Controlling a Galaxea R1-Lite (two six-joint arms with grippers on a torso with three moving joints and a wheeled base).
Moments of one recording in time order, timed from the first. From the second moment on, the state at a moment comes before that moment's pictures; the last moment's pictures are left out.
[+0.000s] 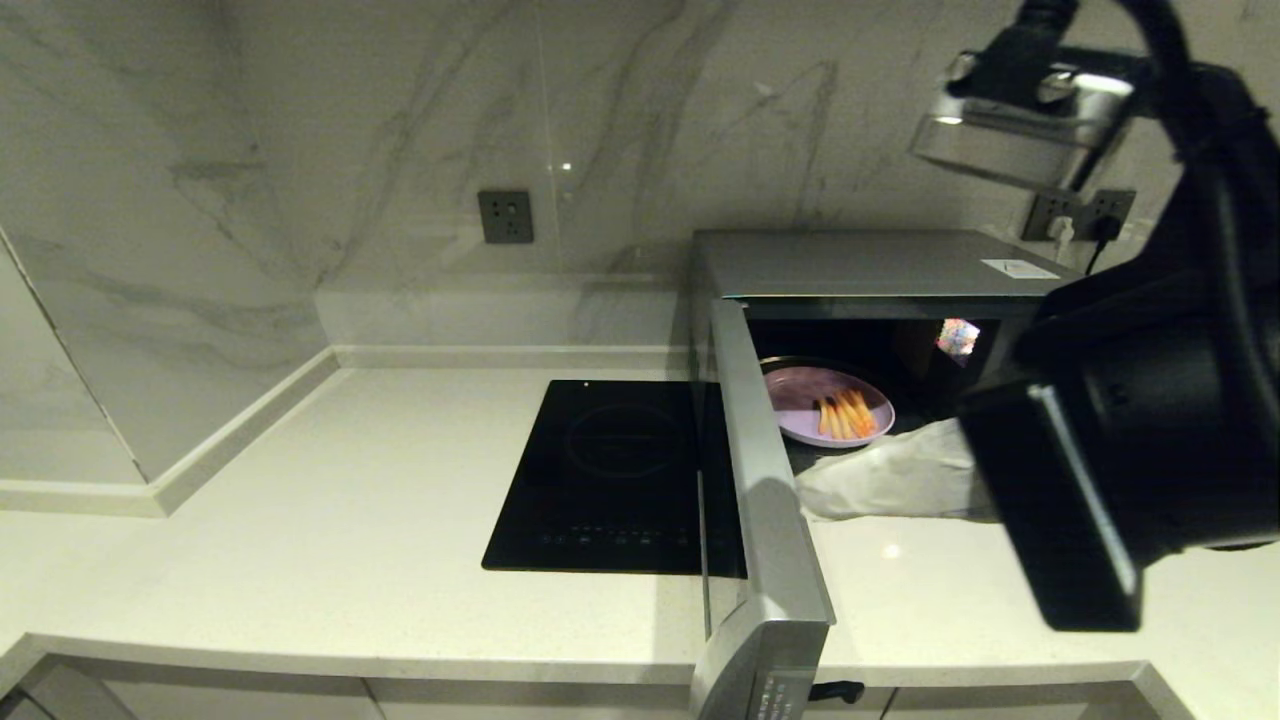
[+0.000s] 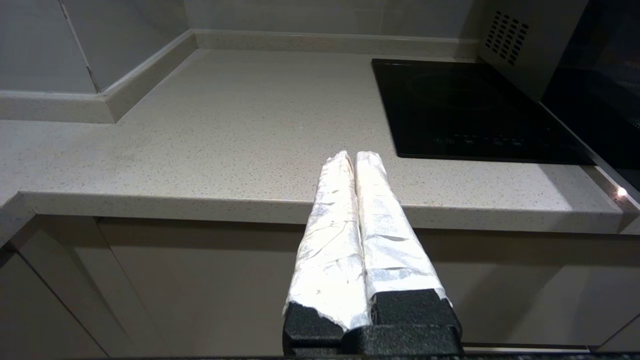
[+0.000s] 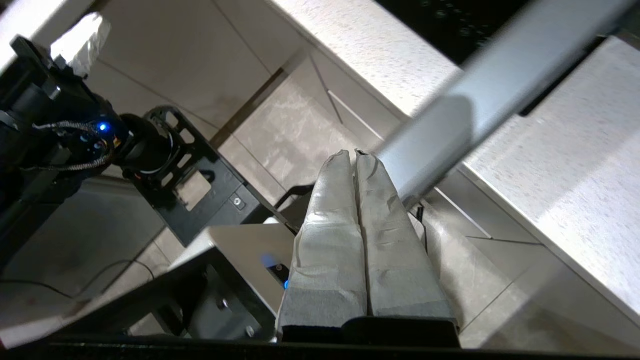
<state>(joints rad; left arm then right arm) 0.00 0.00 0.00 -0.01 0.01 -0.05 1.02 1.60 -1.79 0.88 -0.07 0.37</state>
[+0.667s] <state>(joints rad) 0.00 0.00 0.00 -0.01 0.01 -0.05 1.07 1.76 -1.83 0.88 -0.08 0.38</state>
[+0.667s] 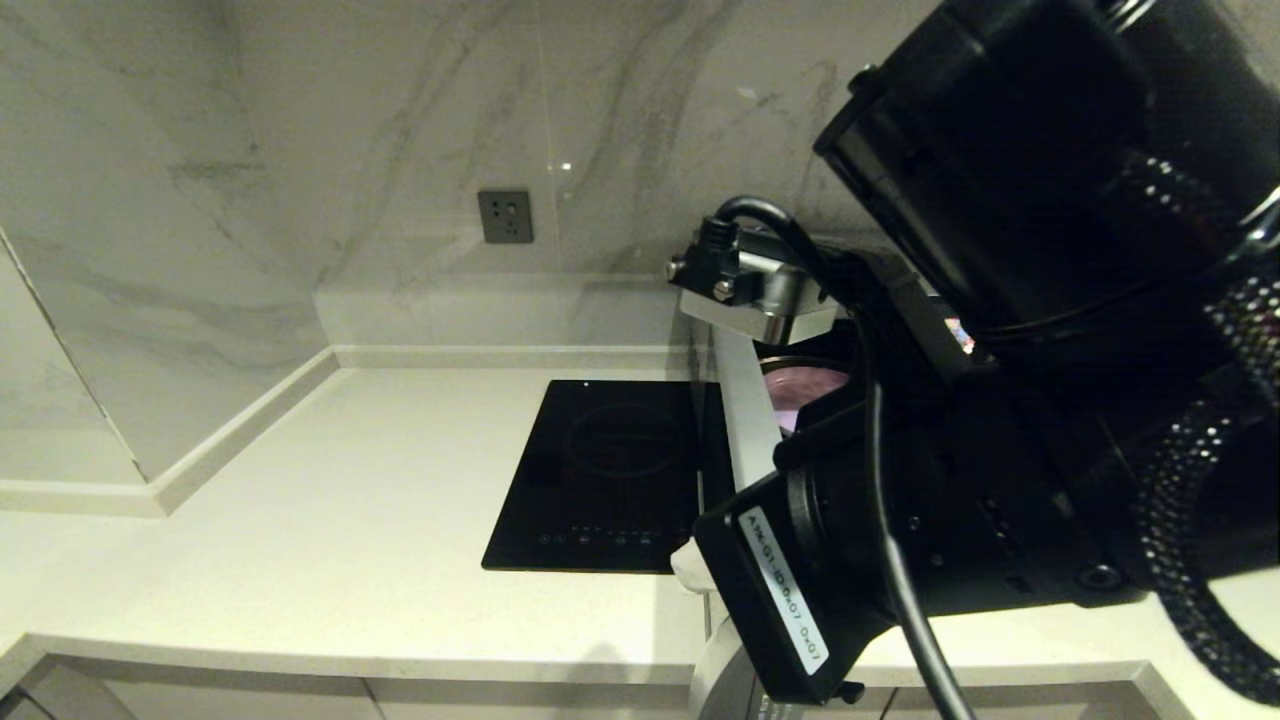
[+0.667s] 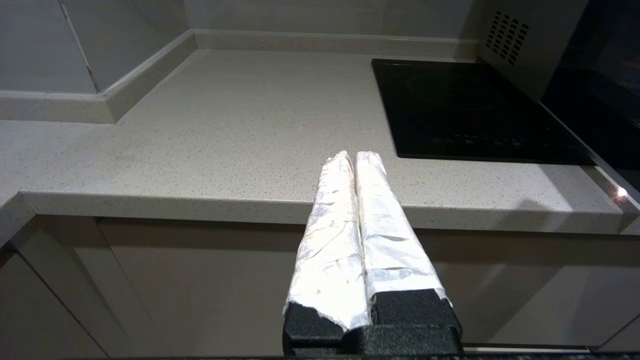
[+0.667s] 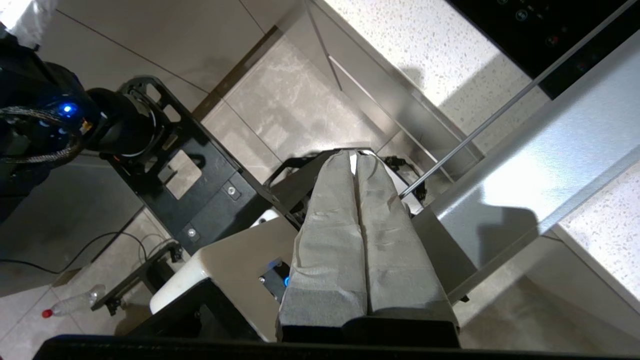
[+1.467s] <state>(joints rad) 0.00 0.00 0.00 -0.01 0.01 -0.05 1.00 1.67 -1.64 0.87 -0.14 0.43</state>
